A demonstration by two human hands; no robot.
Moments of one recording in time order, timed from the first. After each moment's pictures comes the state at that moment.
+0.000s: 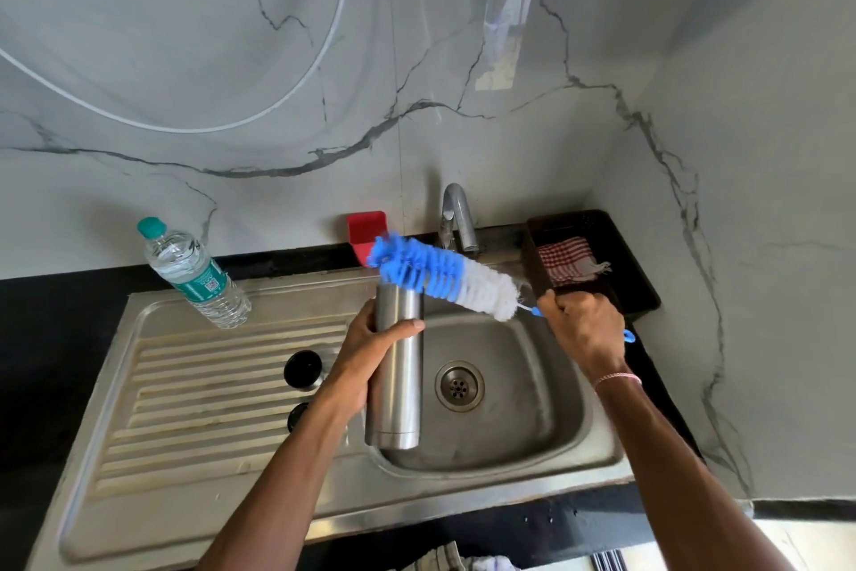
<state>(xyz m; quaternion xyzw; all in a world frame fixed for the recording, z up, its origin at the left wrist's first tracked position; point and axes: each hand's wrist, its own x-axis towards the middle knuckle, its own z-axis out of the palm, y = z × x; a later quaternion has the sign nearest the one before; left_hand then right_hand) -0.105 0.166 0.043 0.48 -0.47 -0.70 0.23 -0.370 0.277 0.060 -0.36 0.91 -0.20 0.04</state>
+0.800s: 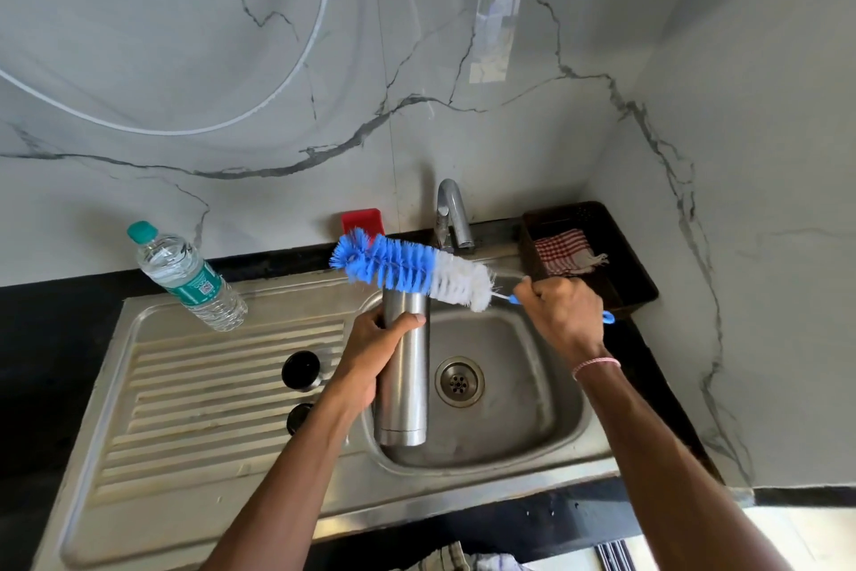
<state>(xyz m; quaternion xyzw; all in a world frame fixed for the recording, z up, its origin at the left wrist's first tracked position) -0.119 0.169 0.048 0.52 -0.47 -0.68 0.22 -0.357 0.260 0.068 -0.40 0.90 -0.19 0.03</state>
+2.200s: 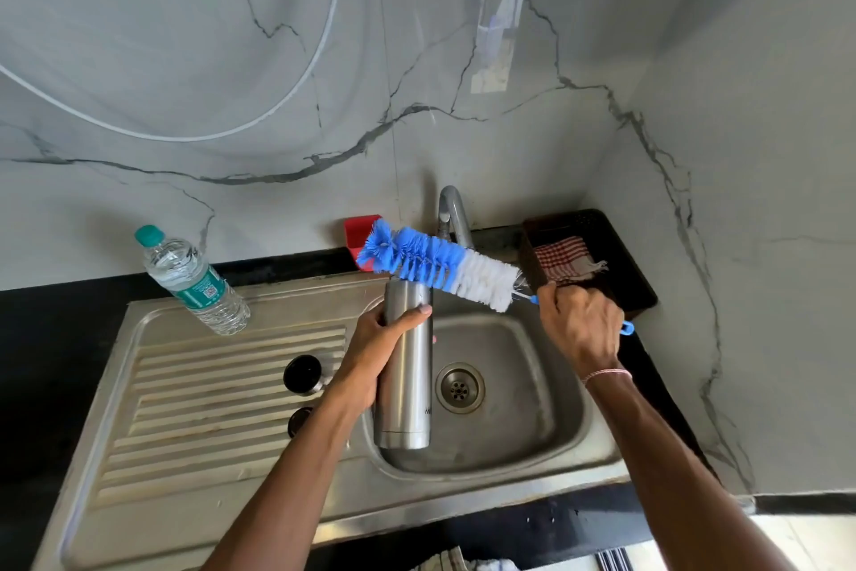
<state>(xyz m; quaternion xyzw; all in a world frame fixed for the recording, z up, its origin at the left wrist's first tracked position) -0.119 0.170 0.061 0.48 -0.47 -0.71 0.22 -0.380 0.274 0.038 -0.41 0.91 -0.10 -0.06</state>
